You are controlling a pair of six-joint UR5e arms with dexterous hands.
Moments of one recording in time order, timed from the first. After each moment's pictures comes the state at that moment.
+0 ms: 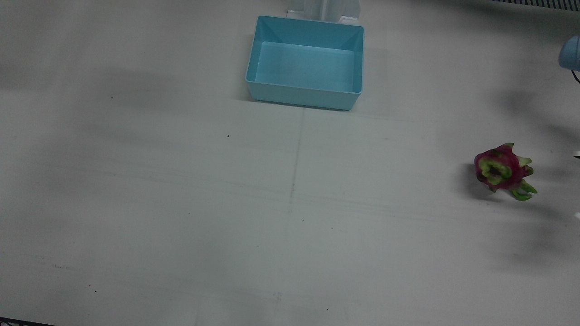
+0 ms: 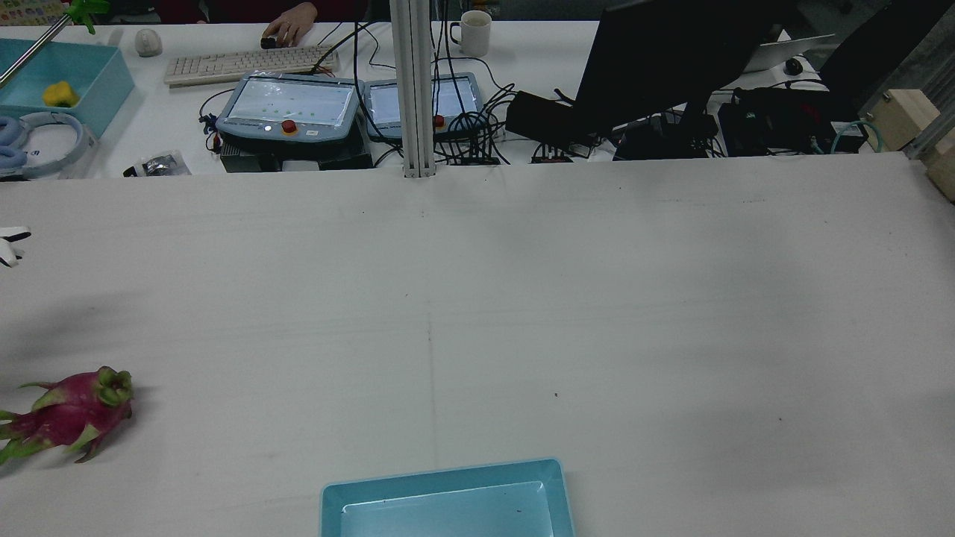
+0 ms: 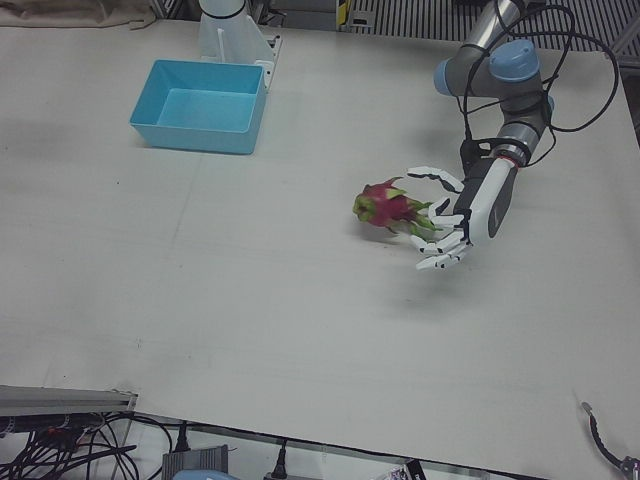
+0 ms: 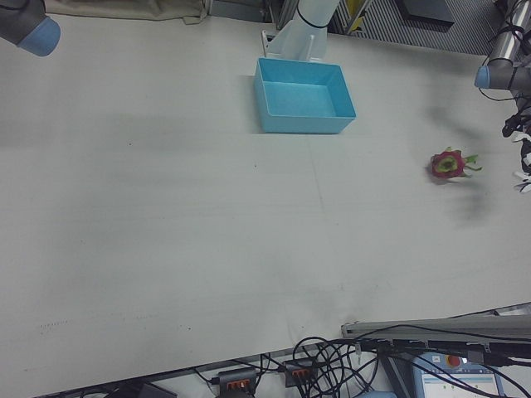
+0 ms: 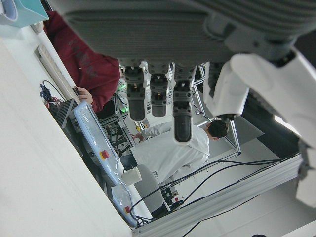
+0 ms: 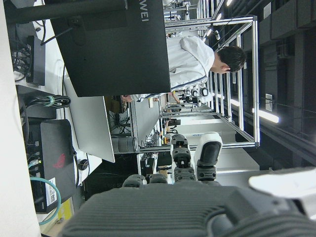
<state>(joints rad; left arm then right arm) -0.98 -1.35 -1.80 -0.35 1.31 0.57 1.51 -1.56 1.56 -3.29 -1.45 0.12</state>
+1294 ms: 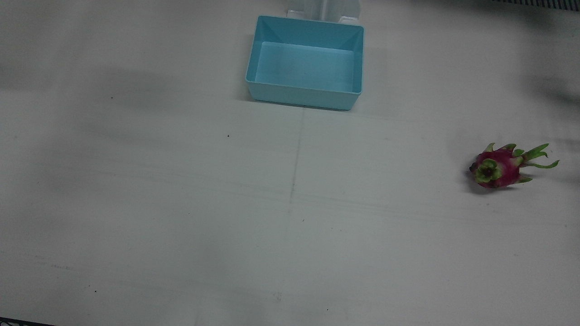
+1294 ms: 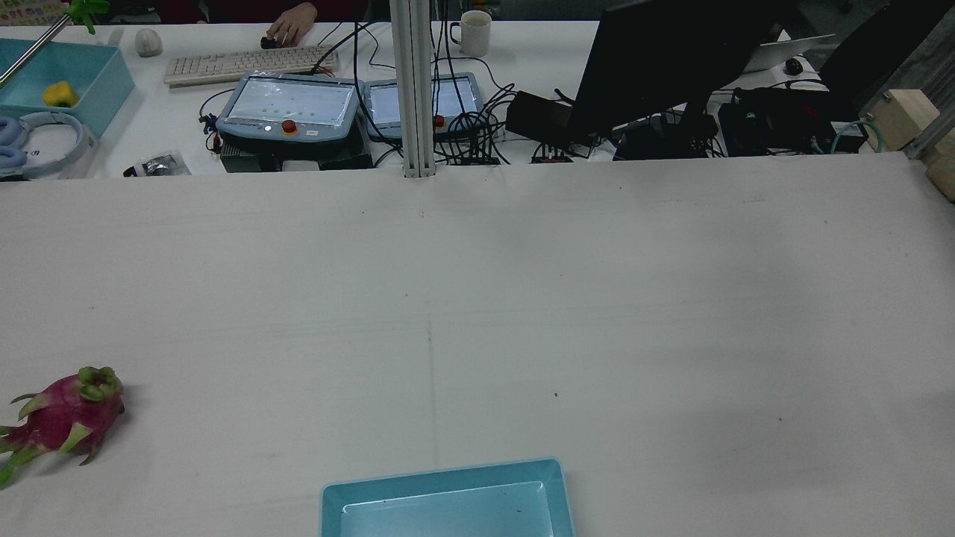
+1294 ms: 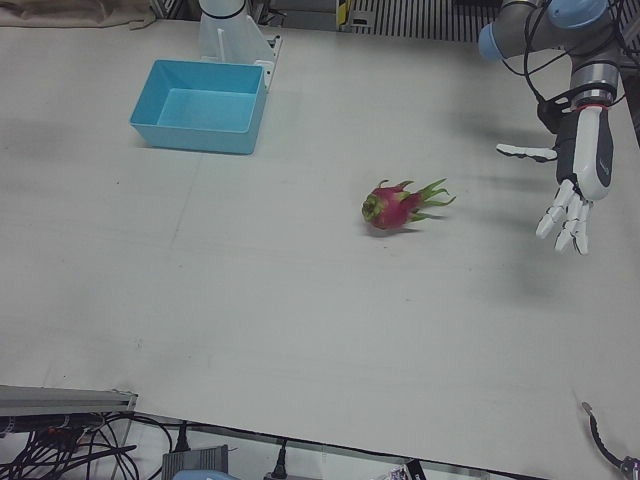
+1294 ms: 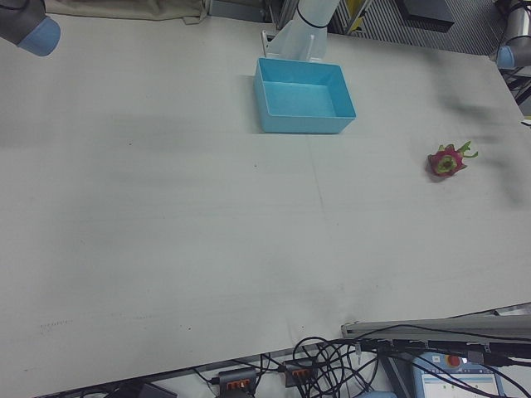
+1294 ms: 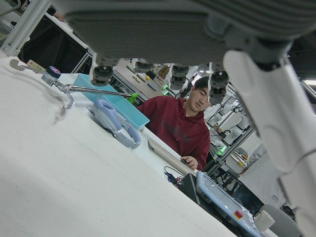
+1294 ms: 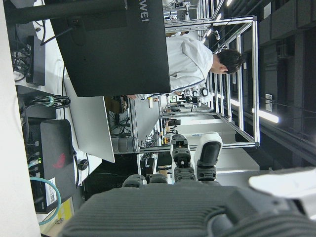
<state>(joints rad) -1.19 -1.11 -1.88 -0.11 1.40 0.85 1.51 -1.56 1.56 -3.29 -1.45 0.12</state>
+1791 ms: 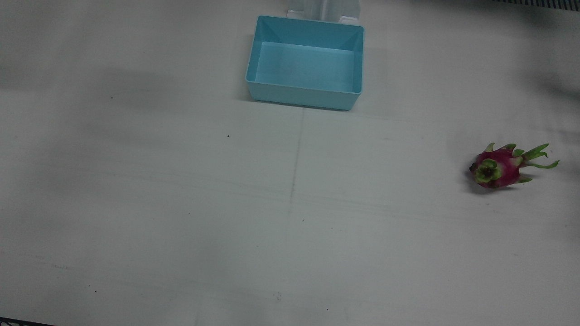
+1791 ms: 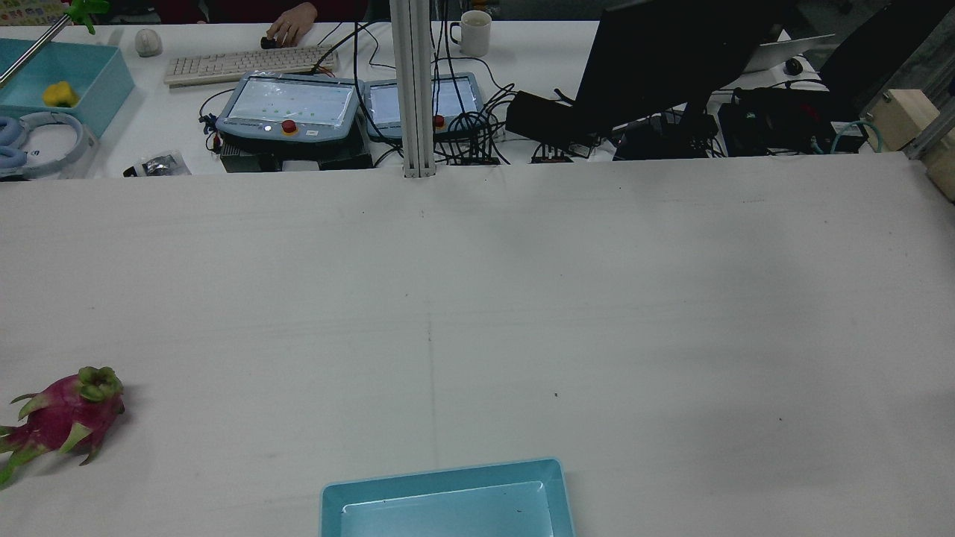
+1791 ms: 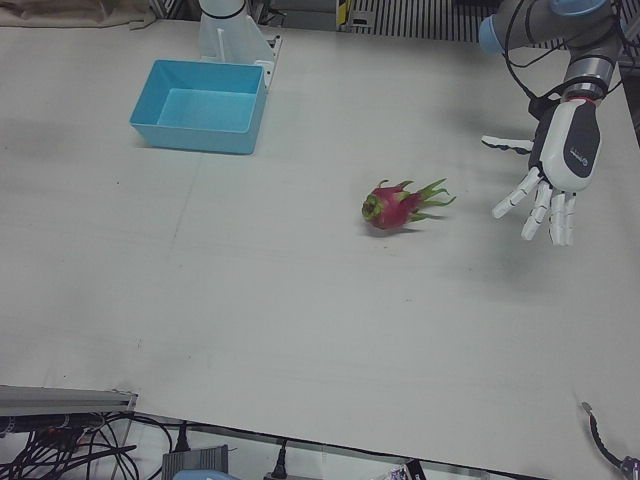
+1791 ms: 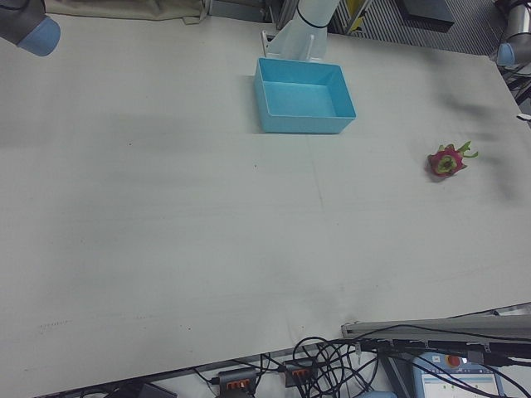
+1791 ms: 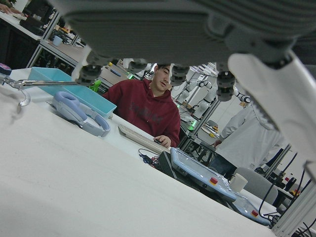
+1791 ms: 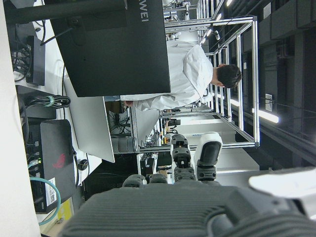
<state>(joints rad) -1.18 -1.10 -1.92 -0.20 1.48 1.10 1.51 -1.56 1.56 -3.29 -1.45 0.12</state>
